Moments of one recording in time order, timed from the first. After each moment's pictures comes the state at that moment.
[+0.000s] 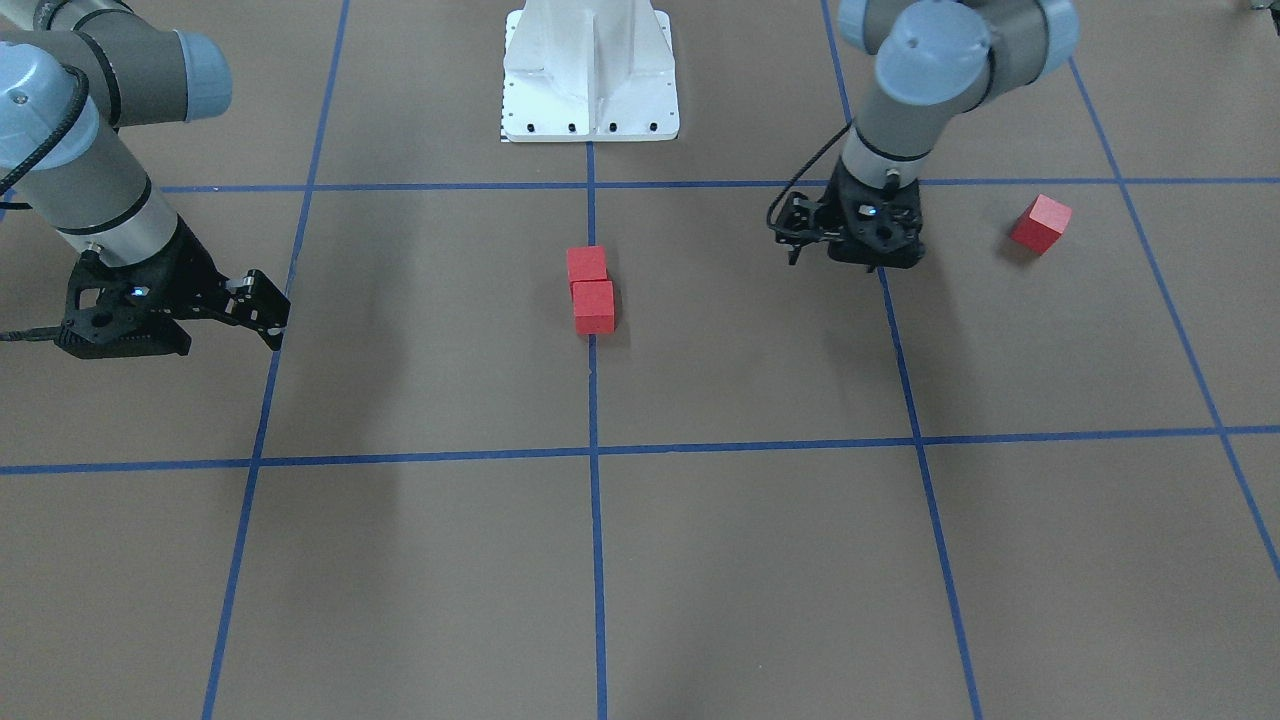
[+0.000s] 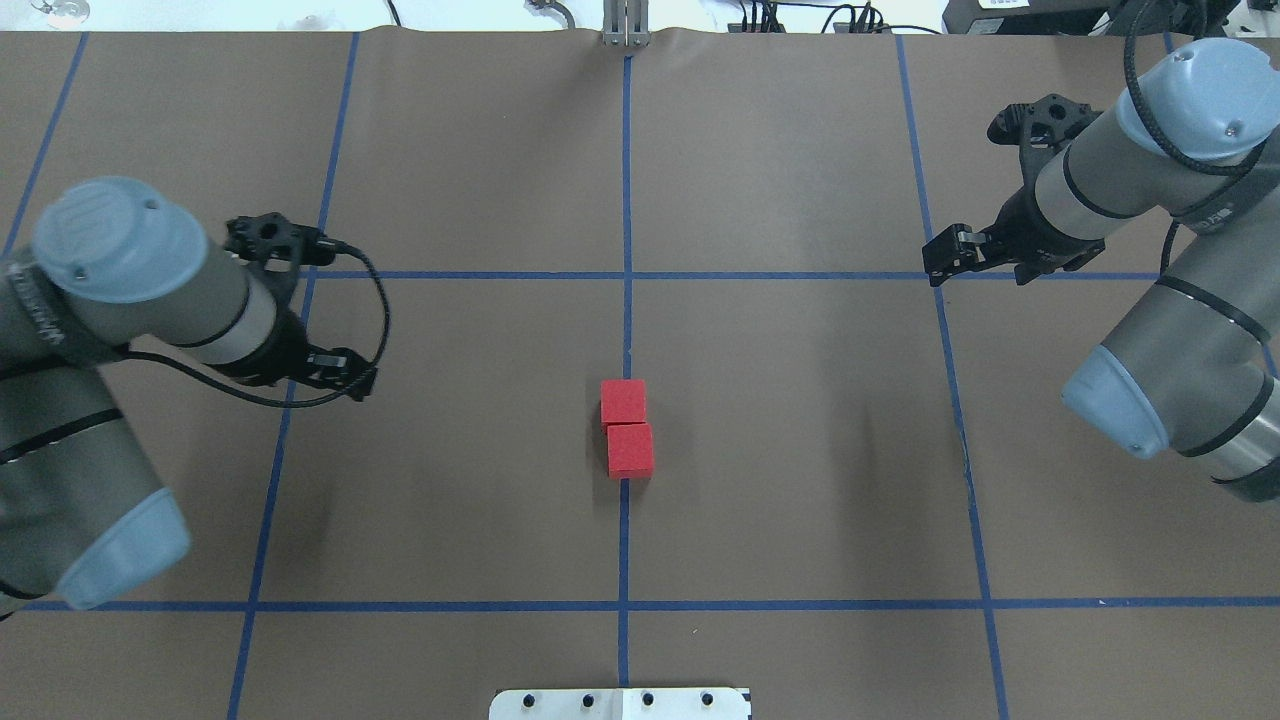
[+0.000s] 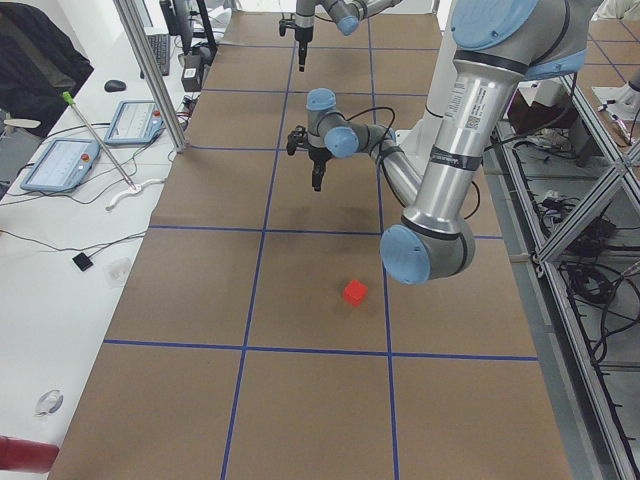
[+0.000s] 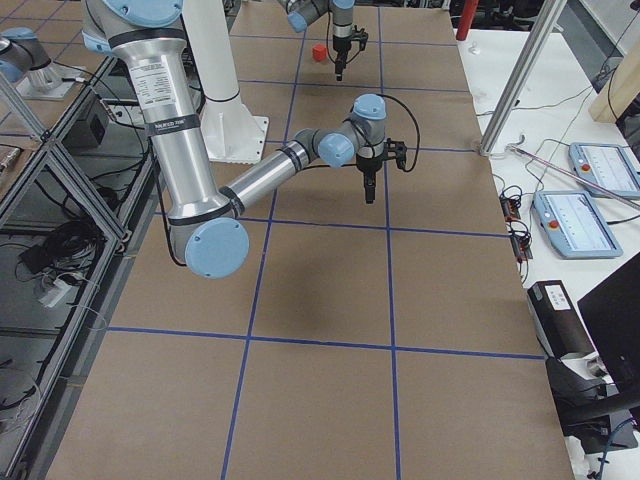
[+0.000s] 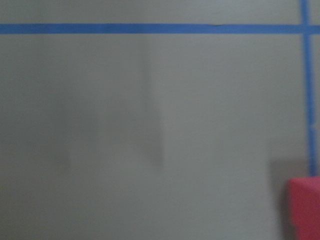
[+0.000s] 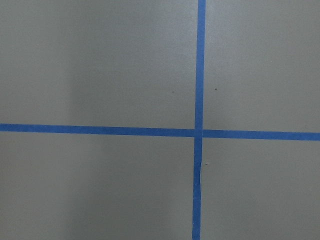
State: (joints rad) left arm -0.70 -1.79 -2.01 -1.59 -2.00 -0.84; right arm 0.90 -1.29 1.86 -1.50 2.07 0.87
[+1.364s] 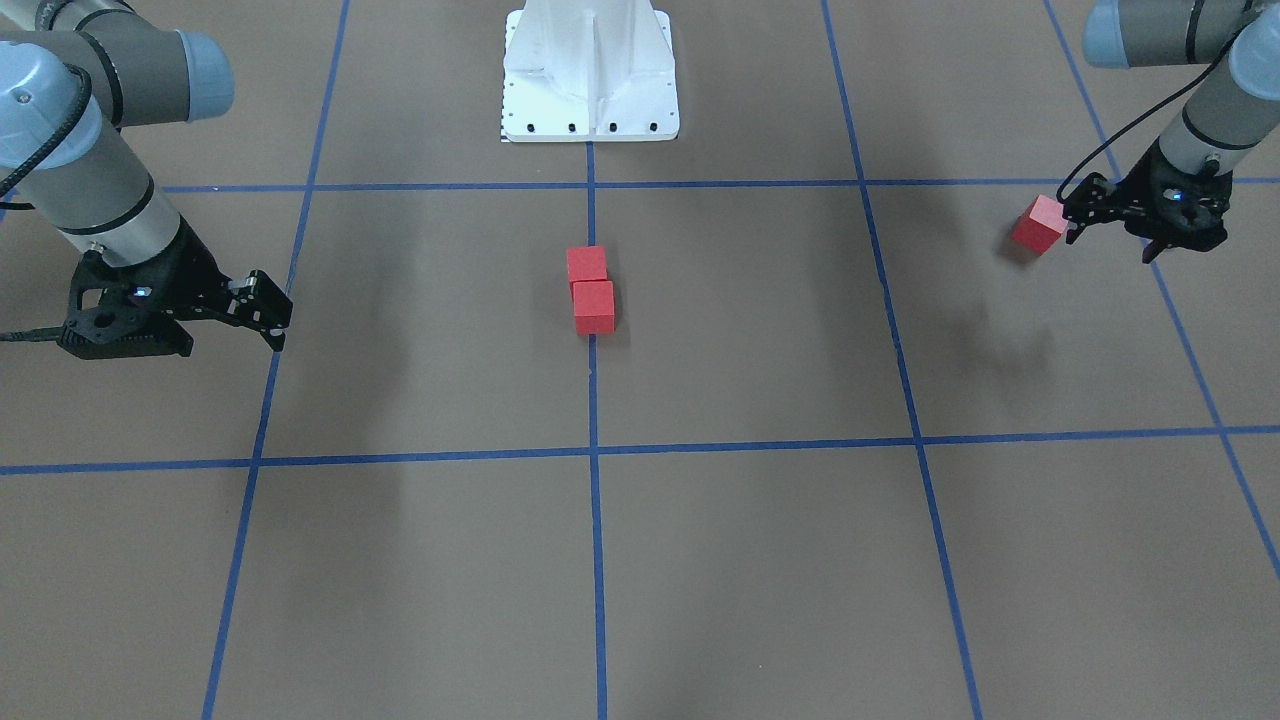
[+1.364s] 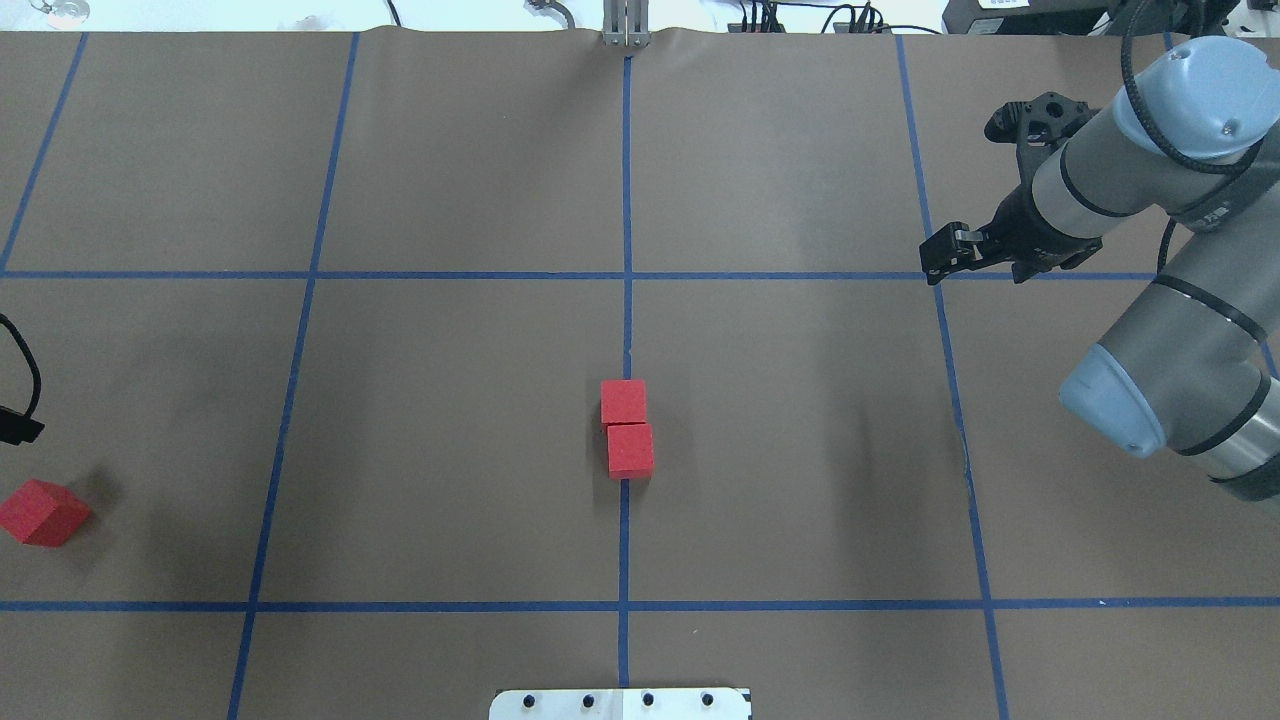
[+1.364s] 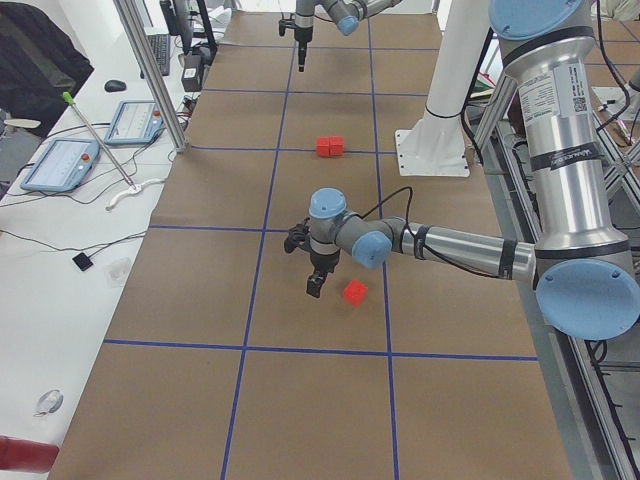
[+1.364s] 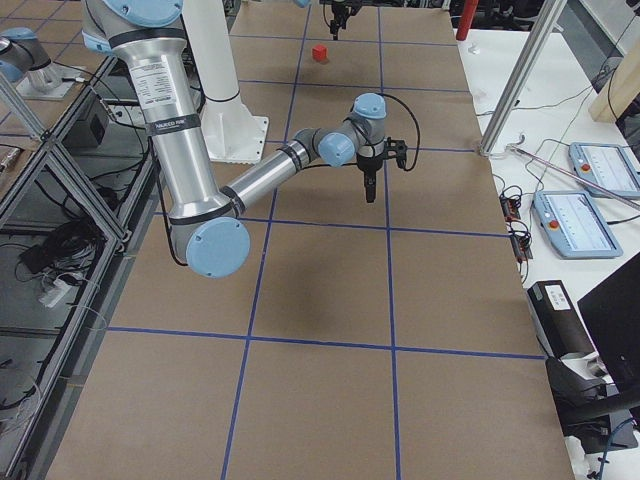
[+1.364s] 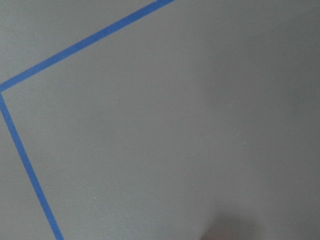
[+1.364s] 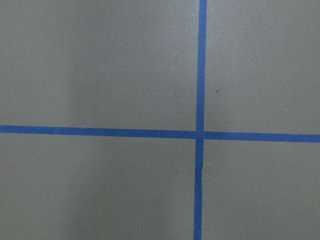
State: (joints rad) left arm -0.98 -1.33 -1.87 -2.00 -2.15 -0.32; right arm 0.90 -1.29 1.86 -1.50 2.07 0.87
